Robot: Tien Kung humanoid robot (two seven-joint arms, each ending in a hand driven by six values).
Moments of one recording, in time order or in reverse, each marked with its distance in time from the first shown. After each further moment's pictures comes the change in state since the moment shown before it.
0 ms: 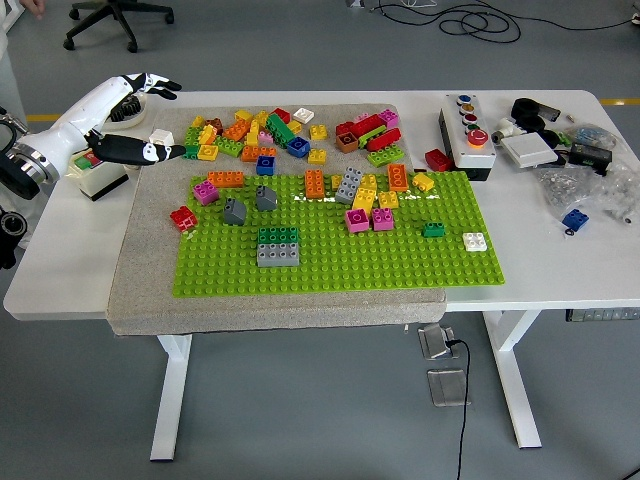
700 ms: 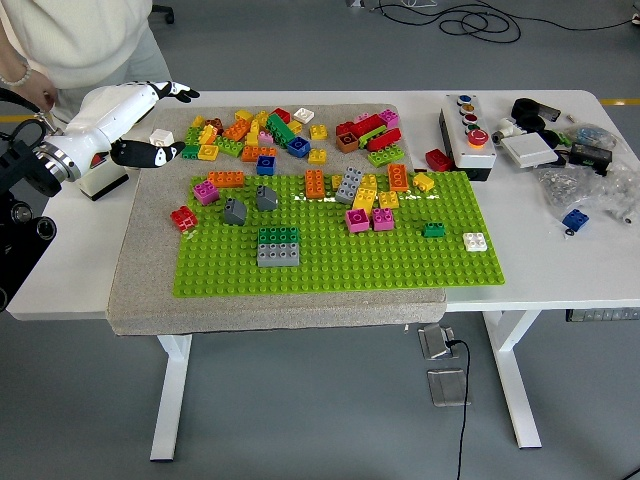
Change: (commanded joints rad) left arm -0.049 -0.038 0.042 0.080 0.130 0.118 -0.050; right arm 0.001 0.001 -0.008 0.000 -0.004 0.003 -0.001
